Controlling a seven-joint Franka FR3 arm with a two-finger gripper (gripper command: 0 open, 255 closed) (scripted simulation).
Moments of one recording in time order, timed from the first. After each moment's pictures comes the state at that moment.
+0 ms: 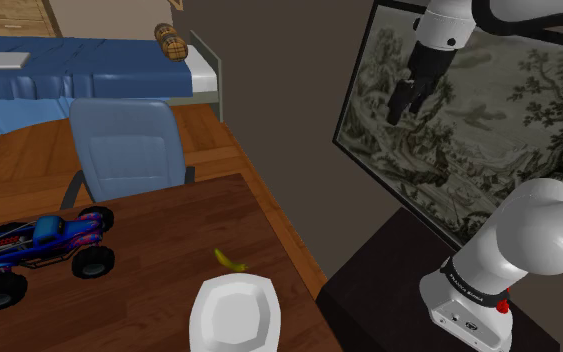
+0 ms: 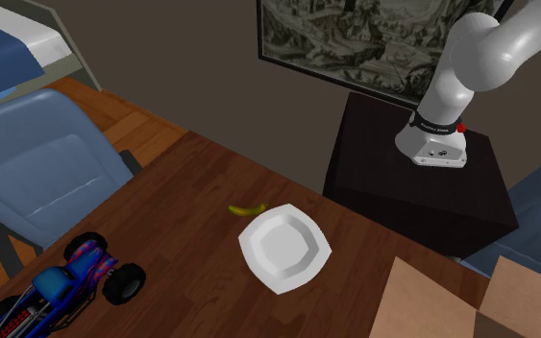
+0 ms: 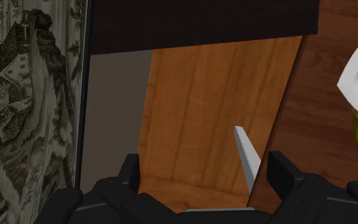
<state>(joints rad) 0.01 -0.78 0.07 -2.42 -0.07 1.66 0.14</state>
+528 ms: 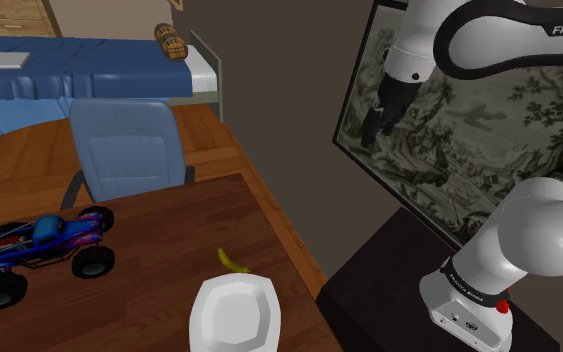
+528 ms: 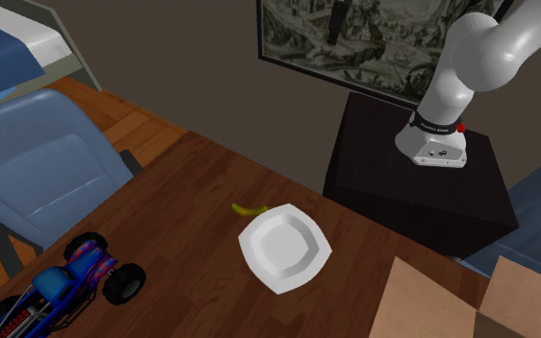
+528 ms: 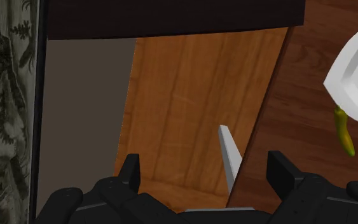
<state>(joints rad) 0.05 -0.71 0.12 -2.53 -0.01 1.86 0.19</state>
